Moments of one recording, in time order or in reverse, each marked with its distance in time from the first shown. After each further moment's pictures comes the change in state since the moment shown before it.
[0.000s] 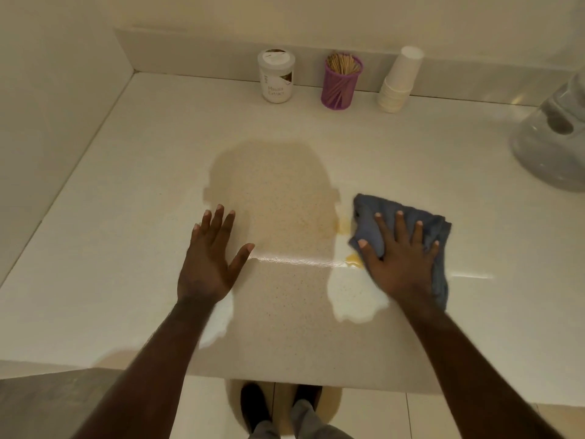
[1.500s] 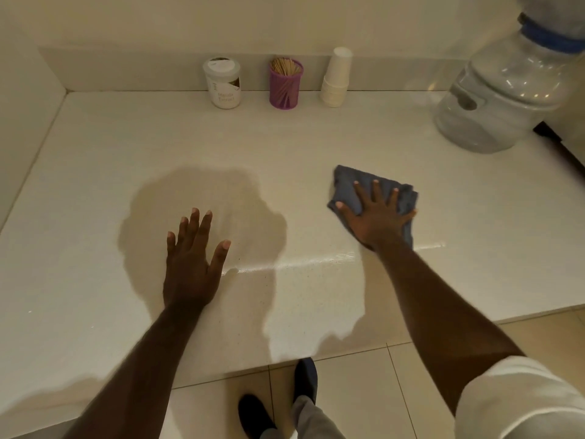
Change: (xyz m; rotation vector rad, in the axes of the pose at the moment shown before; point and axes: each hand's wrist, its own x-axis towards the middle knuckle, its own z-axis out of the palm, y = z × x) left_hand 0.000 -0.005 -0.008 -0.095 -0.026 0.071; right_hand 0.022 0.002 -0.014 -0.012 0.012 0.217
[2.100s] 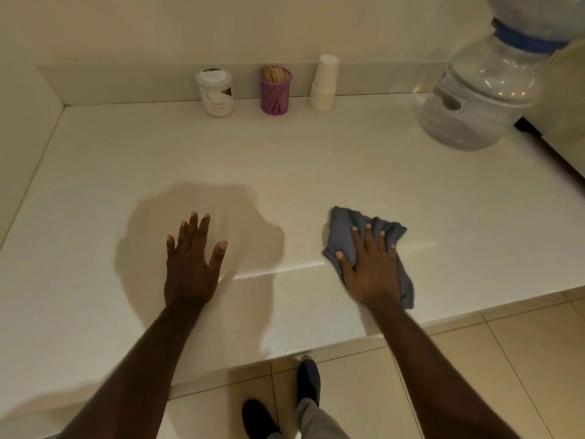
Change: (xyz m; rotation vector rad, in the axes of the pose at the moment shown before) left_hand -0.001 0.001 -0.002 -0.029 -0.002 0.023; right_hand -0.114 0.011 0.019 -0.048 0.214 -0.191
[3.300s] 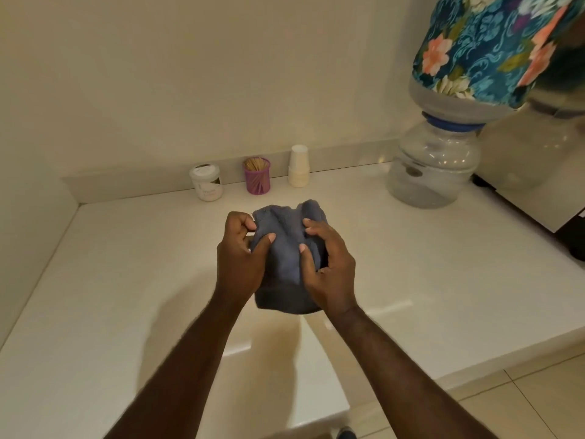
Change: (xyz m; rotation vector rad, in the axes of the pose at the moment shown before) left_hand 0.070 0.197 -0.062 -0.676 0.217 0.162; right_hand 0.066 -0.055 -0.114 1.063 0.622 -0.202
